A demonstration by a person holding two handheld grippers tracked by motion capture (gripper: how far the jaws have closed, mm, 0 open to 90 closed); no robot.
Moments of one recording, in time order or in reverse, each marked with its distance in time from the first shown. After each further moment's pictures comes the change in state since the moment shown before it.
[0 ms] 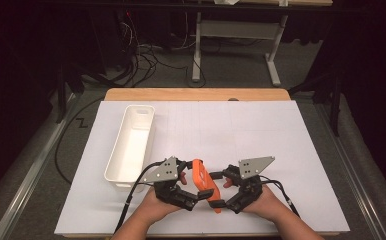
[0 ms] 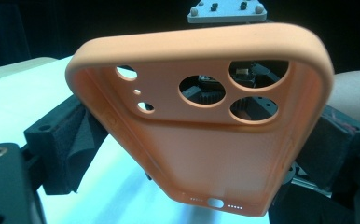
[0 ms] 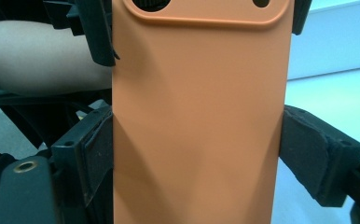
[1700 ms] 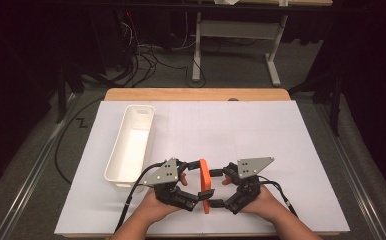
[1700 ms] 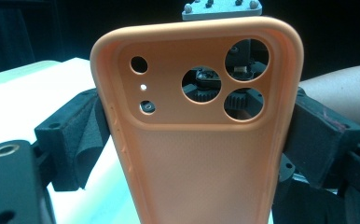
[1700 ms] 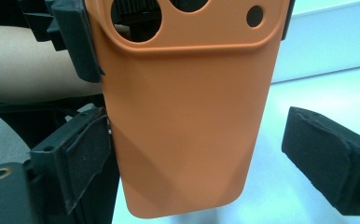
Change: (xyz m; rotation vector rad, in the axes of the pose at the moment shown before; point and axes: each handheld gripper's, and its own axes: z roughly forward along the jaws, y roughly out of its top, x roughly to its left) left arm -0.003 0.000 0.000 0.004 0.015 0.029; right arm 0.002 0.002 0.004 -0.009 -0.051 0.009
